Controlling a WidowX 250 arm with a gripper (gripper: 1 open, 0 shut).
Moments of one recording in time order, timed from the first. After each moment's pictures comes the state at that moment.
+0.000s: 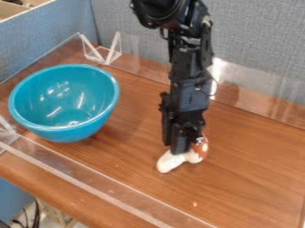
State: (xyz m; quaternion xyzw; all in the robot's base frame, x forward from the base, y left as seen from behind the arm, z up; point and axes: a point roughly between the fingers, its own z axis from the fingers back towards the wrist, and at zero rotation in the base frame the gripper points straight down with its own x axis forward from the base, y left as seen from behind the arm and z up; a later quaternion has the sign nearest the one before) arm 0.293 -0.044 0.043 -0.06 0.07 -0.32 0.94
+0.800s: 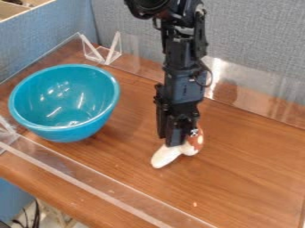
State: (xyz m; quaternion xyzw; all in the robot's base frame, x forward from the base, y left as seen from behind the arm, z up) arm 0.292 -0.041 0.049 -0.07 0.07 -0.32 0.94
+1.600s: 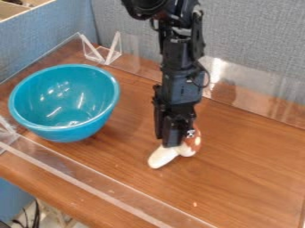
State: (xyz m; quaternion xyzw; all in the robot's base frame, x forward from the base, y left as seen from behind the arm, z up) arm 0.290 -0.037 0.047 -0.07 0.07 -0.33 0.94
